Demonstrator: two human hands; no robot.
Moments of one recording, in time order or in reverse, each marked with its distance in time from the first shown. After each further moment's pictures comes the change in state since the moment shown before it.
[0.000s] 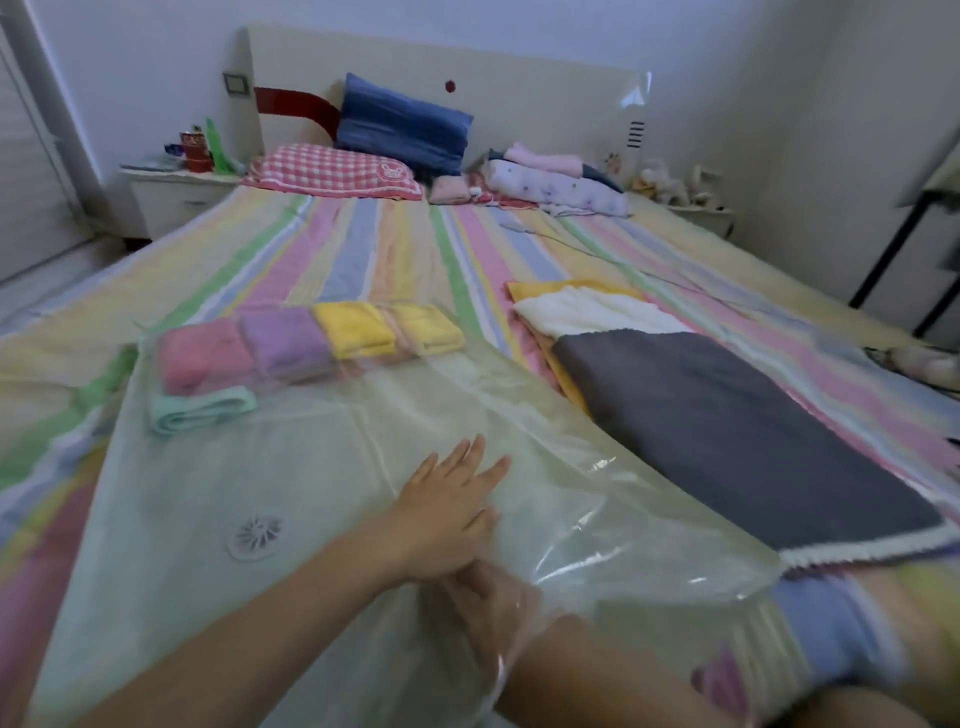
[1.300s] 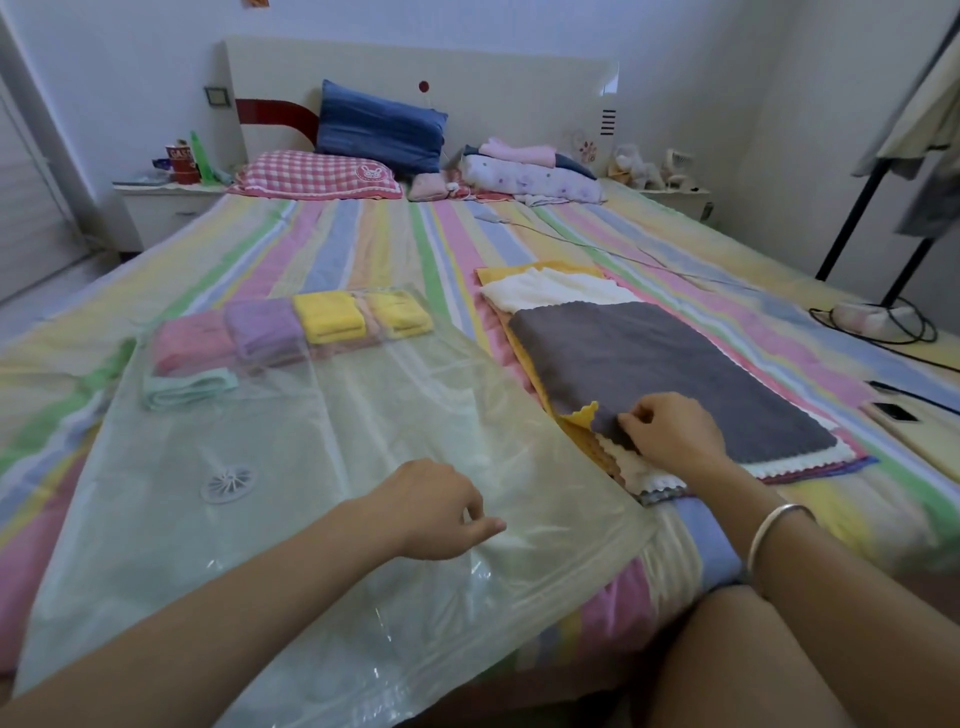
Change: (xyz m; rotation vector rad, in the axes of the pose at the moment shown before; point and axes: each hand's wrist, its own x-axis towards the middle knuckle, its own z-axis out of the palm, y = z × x) left_hand -0.039 0.077 -0.008 0.133 -0.049 0.063; right_hand -0.066 0.160 -0.064 0.120 0.539 0.821
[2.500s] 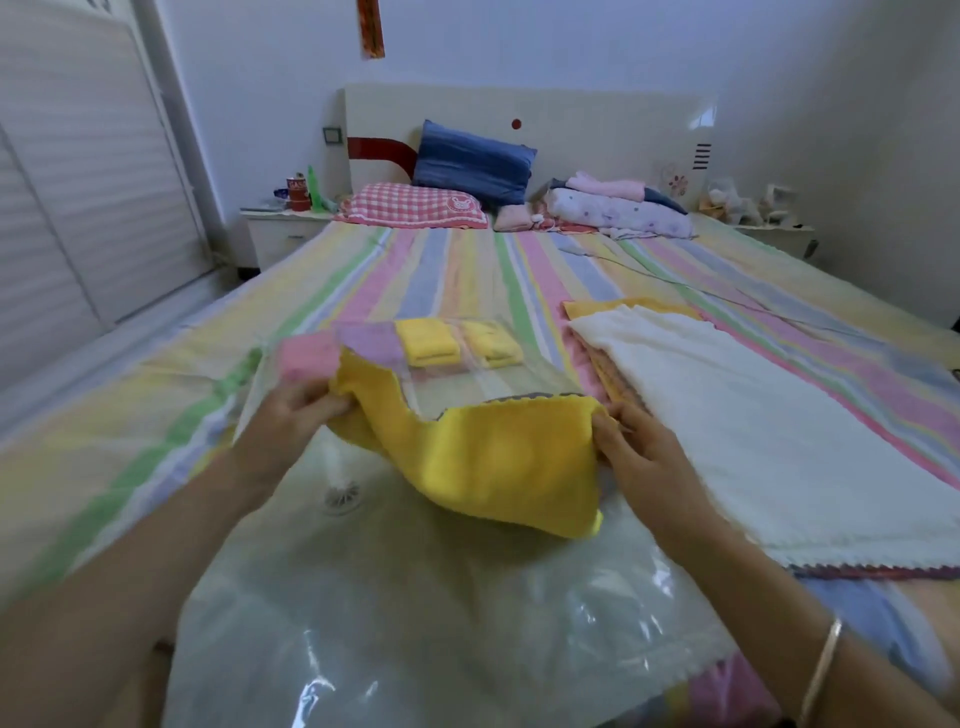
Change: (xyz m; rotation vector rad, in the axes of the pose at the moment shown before) left_hand -0.106 -0.159 -0.052 -1.138 0.830 -0.271; right_hand -0.065 -0.142 0.009 0.983 -0.148 -0.373
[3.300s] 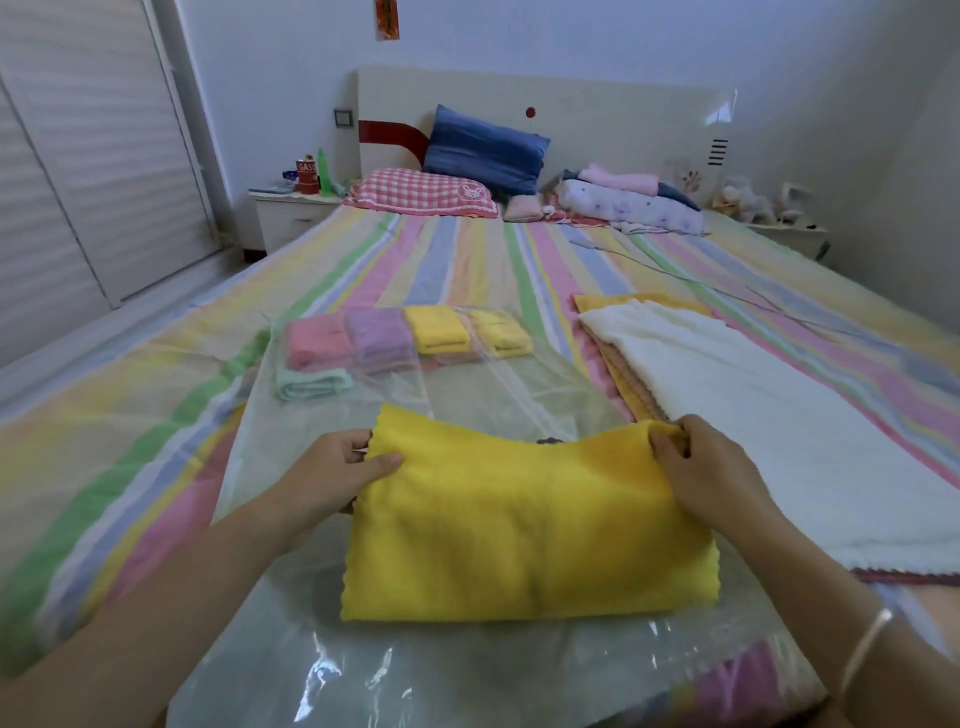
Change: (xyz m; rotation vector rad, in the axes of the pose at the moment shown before) left_hand -0.035 -0.020 0.025 0.066 -0.173 -0.387; right_hand 0.014 0.027 -0.043 -0.824 0.055 0.282
